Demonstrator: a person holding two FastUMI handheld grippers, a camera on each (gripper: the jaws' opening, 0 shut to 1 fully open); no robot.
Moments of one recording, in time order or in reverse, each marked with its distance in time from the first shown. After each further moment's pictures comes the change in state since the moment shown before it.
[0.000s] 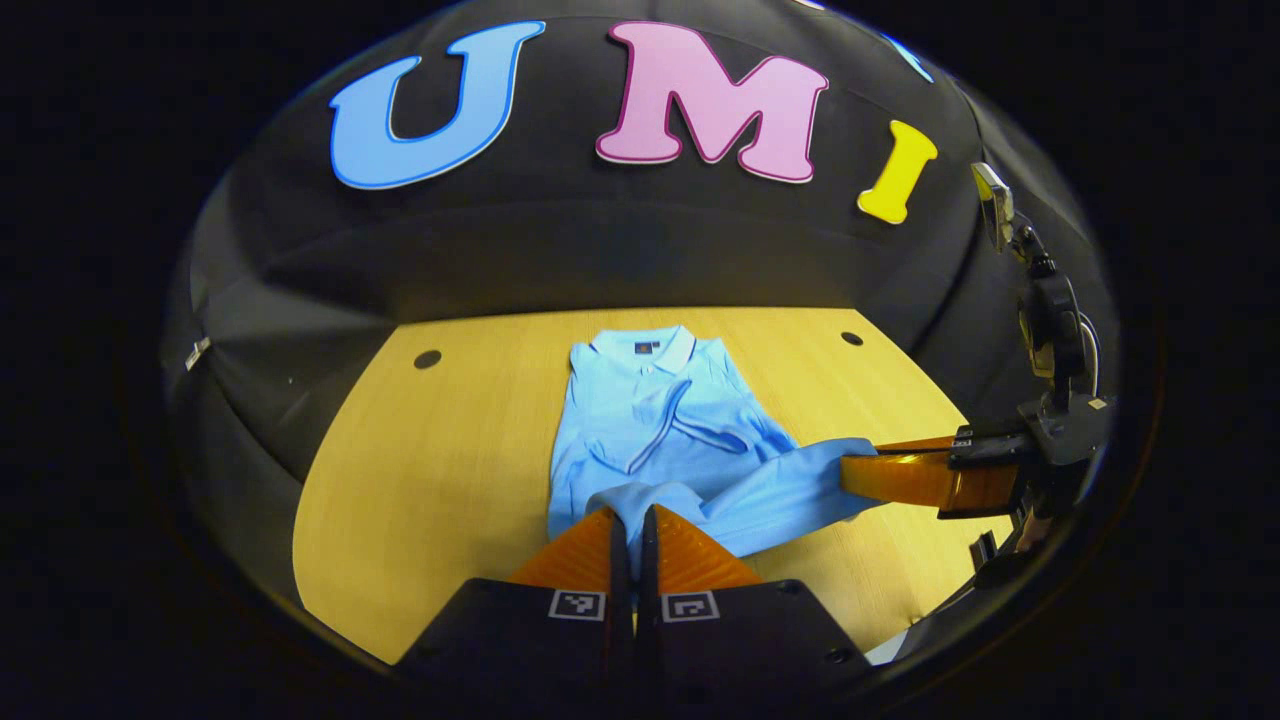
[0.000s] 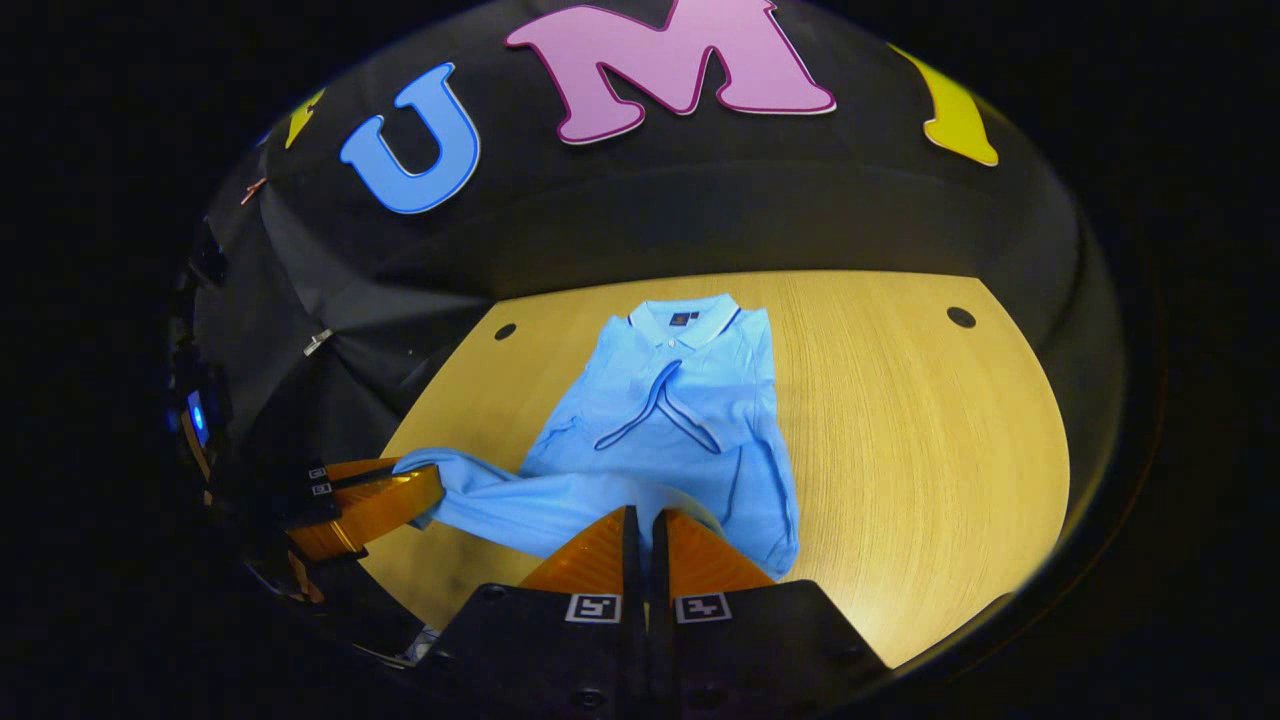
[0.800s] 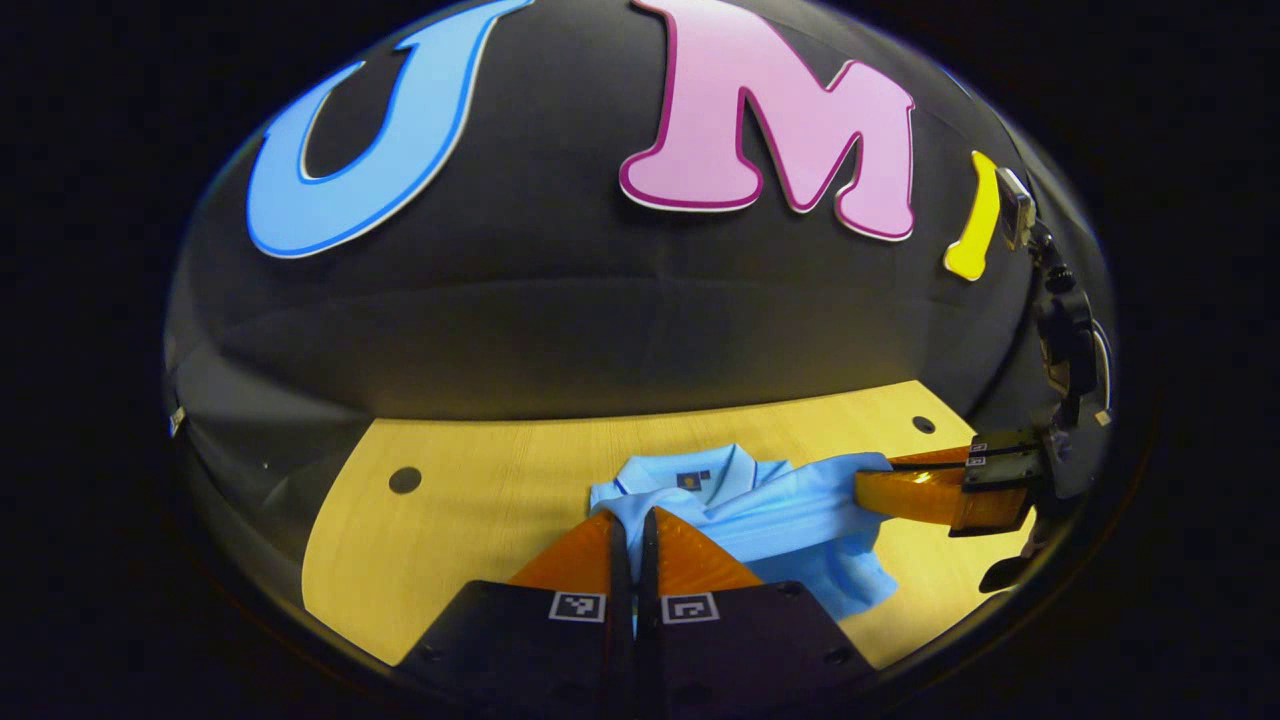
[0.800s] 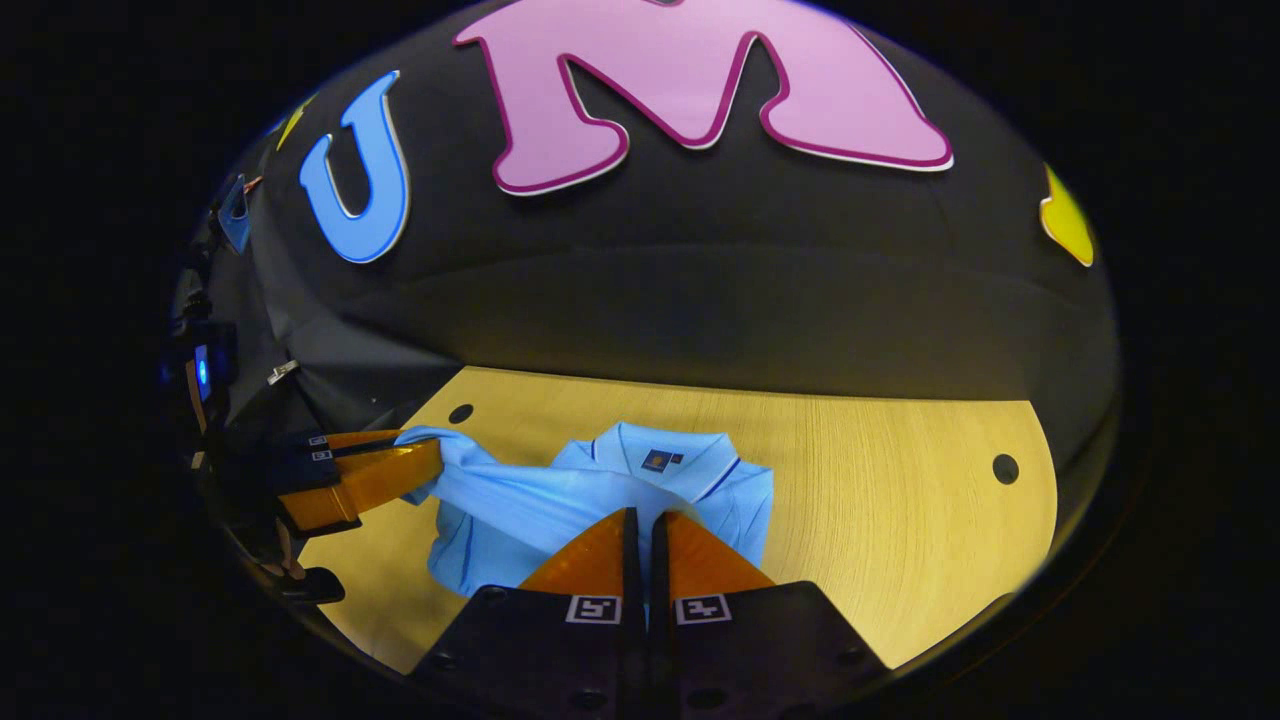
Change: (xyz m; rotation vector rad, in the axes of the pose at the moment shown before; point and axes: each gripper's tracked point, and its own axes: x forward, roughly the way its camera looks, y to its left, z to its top) left arm 0.182 0.052 0.136 0.034 -0.116 0.050; right arm 0.155 -0.049 0.151 -0.102 -0.127 0.009
